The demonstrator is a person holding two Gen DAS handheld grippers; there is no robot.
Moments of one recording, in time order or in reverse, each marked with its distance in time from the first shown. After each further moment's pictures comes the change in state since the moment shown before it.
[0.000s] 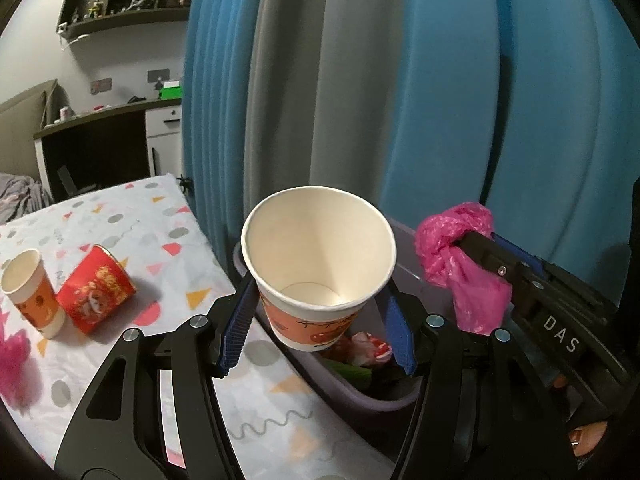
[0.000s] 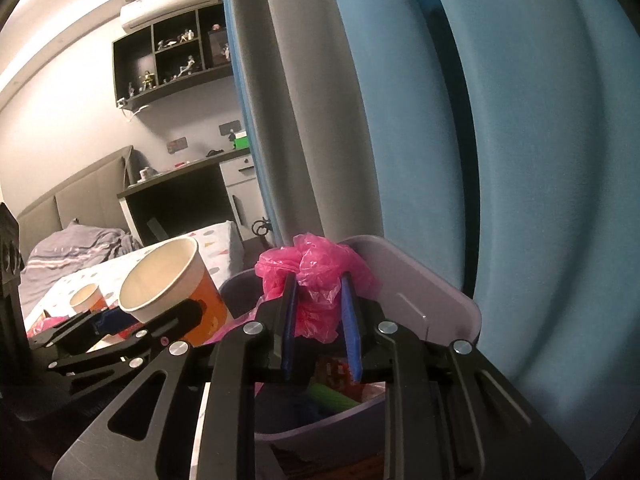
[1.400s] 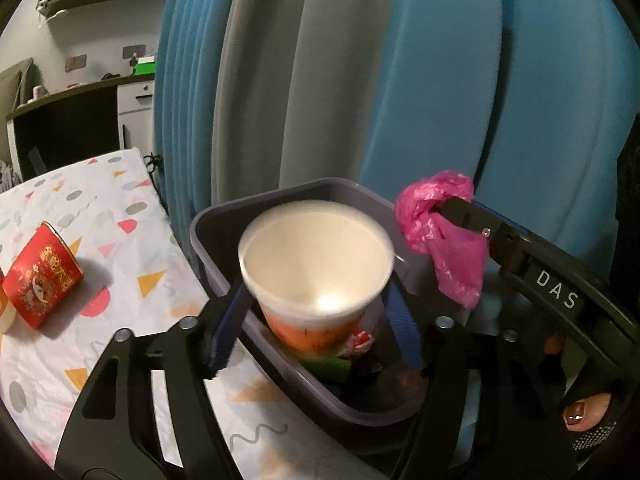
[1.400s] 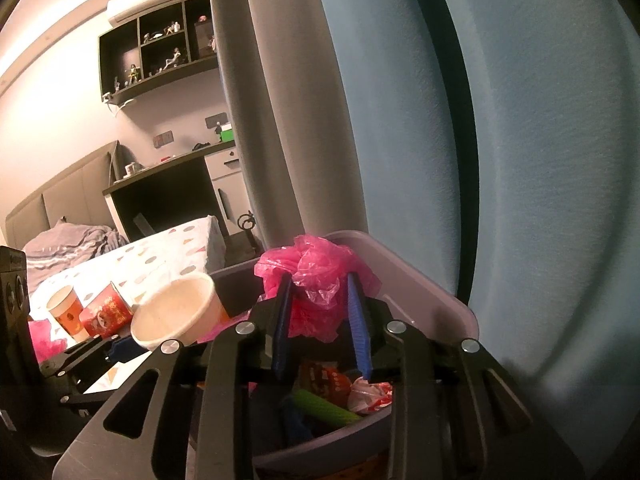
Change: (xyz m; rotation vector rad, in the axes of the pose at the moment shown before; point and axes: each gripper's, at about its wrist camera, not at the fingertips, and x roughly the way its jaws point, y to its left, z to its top) left arm 0.047 0.001 -0.011 -0.020 0.063 -0.102; right arm 0.031 -0.006 -0.001 0.009 0.024 -0.040
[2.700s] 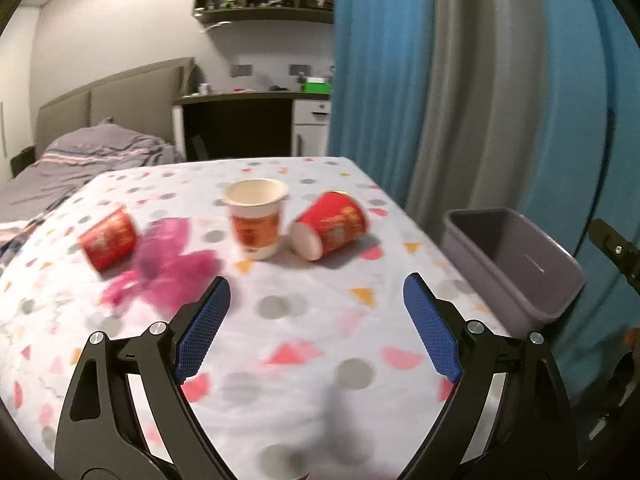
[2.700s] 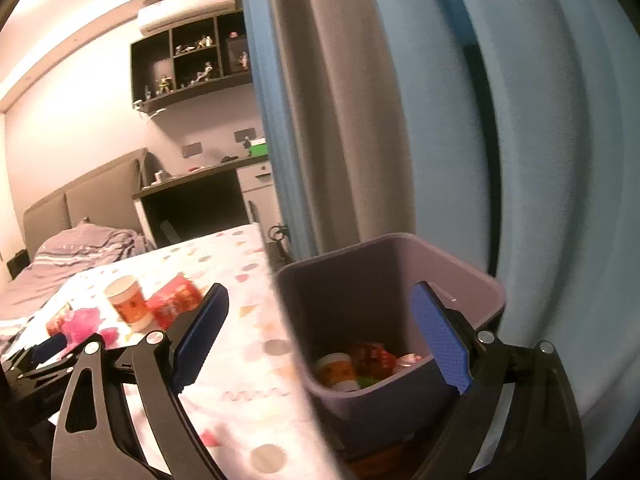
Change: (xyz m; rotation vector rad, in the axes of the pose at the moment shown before) left arm -0.185 0.096 -0.059 -0.192 -0.110 0.547; right arm -0.075 0.078 -0.024 -0.038 -0.070 0.074
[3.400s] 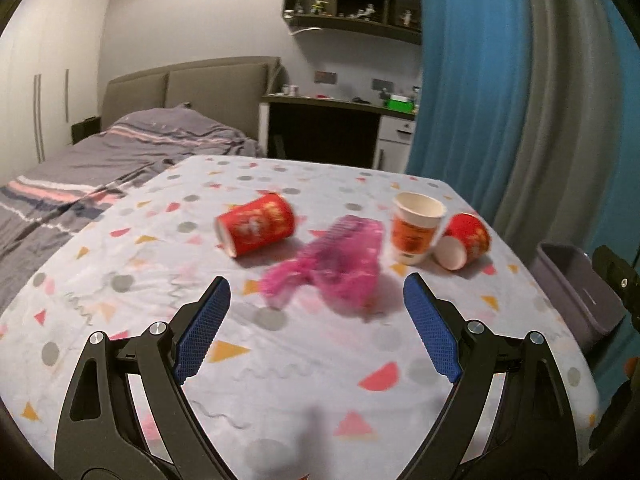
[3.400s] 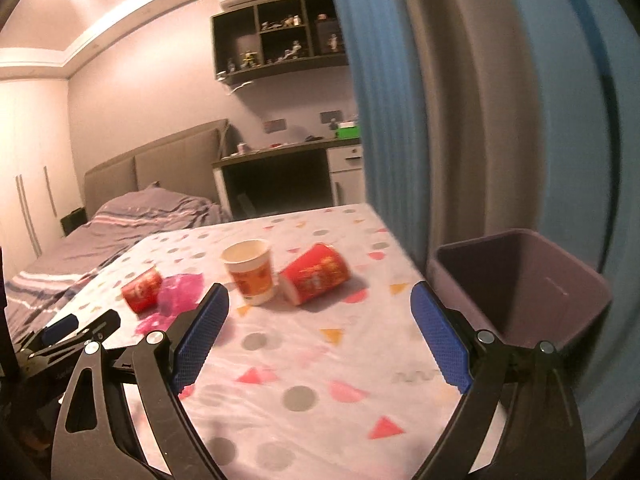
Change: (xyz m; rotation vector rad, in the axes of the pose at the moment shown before) left arm -0.043 0.138 -0.011 -0.149 -0.041 0.209; right arm 0.002 0.144 -0.026 -0.128 0.059 0.243
